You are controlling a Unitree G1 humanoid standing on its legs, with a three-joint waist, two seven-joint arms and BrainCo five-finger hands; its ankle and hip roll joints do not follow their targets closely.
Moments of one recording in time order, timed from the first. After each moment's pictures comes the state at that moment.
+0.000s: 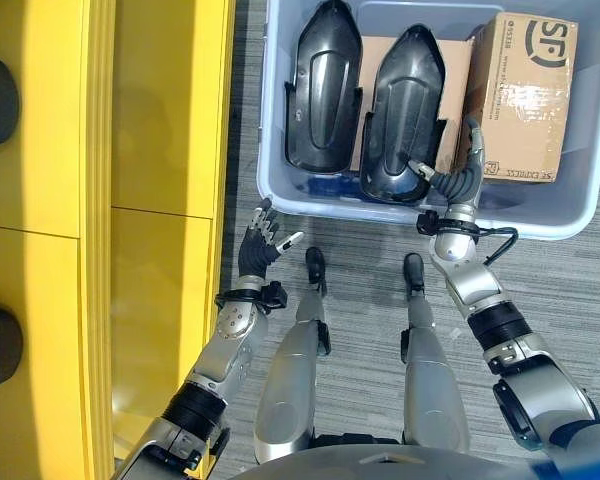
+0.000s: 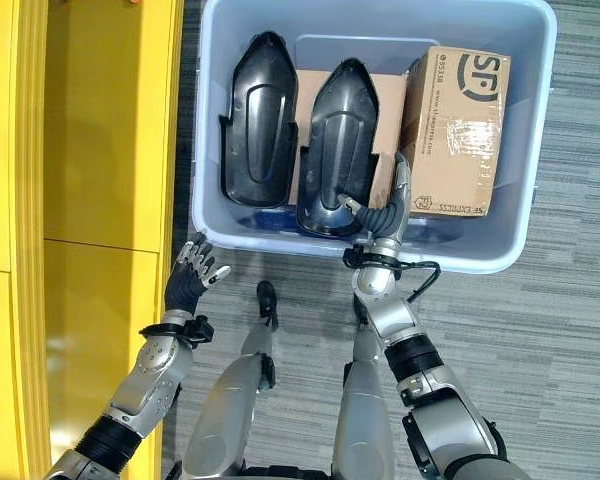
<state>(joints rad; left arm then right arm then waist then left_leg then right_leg) -0.13 0.33 -0.36 0.13 -0.52 -0.25 0.31 -0.58 -0.28 0.25 0.42 -0.04 -0.10 -0.71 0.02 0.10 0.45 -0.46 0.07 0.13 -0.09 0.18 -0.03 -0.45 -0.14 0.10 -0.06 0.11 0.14</state>
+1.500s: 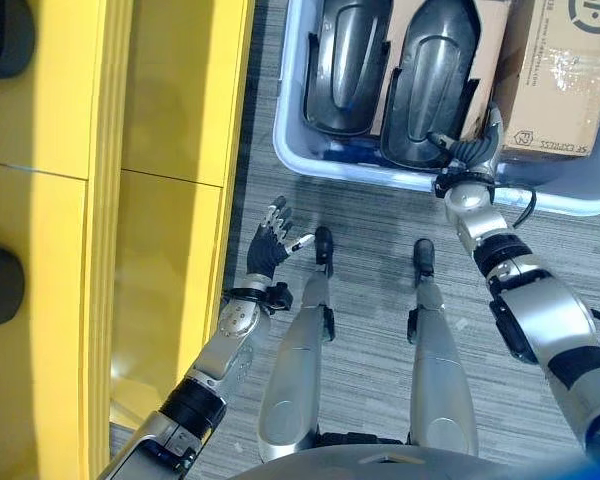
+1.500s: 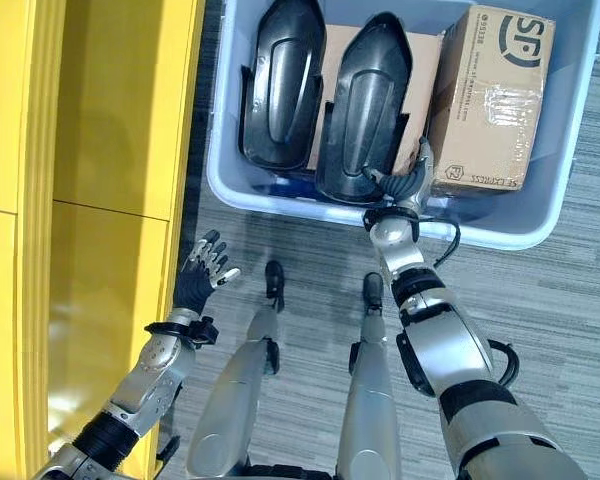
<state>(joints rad) -0.16 0.38 -0.45 0.10 -0.58 -0.27 0.25 -1.09 -0.35 0.28 1.20 0.20 -0.15 -0.63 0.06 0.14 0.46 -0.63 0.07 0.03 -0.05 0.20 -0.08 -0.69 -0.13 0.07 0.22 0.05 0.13</state>
